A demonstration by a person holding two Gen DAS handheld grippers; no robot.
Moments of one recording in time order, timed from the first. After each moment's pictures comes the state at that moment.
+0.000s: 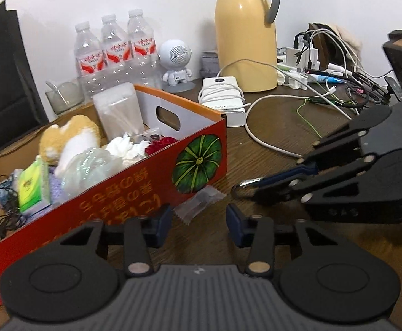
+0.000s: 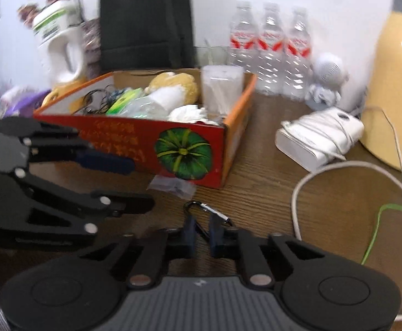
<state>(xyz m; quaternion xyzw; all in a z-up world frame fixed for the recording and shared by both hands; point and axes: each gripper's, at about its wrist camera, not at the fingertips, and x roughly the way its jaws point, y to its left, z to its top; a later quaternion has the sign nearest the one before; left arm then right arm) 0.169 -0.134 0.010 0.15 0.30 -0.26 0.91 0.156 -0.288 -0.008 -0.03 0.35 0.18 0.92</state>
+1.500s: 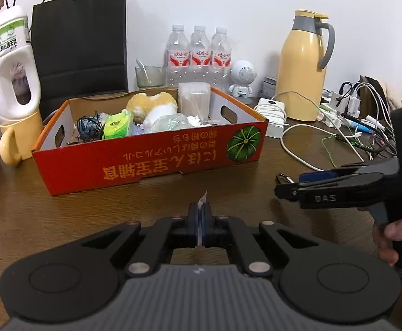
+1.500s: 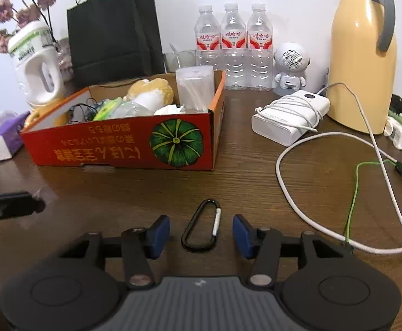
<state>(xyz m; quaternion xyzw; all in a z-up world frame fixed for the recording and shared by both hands) 0.069 -0.062 0.033 0.02 0.29 -0.14 0.95 0.122 -0.272 -0.011 0.01 0.34 0.10 0.93</state>
